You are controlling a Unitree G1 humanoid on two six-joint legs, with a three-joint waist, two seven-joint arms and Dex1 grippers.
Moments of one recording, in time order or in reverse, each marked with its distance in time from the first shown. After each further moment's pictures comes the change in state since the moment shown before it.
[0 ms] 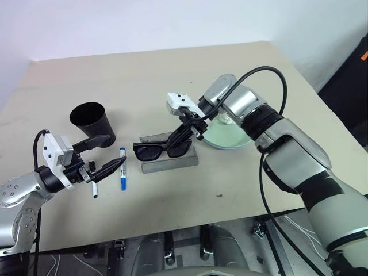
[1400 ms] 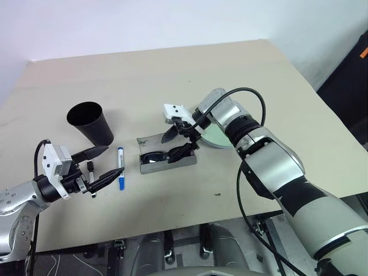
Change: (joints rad) left arm 0.042 0.015 0.000 0.089 -0.007 -0.051 -0.080; right arm 0.004 0.159 -0.360 0.242 -0.357 -0.074 -0.011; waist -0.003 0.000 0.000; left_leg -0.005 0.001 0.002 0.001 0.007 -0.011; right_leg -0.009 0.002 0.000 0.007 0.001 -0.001
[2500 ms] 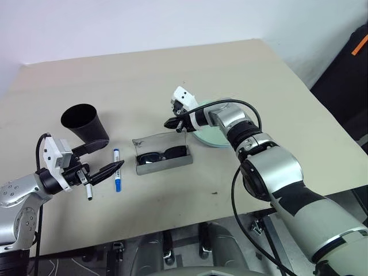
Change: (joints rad) left arm -0.074 -0.005 -0.020 0.065 0.012 -0.014 -0.011; right arm 0.091 0.030 -0.202 0.012 -0.023 0.065 -0.473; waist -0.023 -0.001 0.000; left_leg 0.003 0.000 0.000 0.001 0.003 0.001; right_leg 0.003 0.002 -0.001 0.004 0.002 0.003
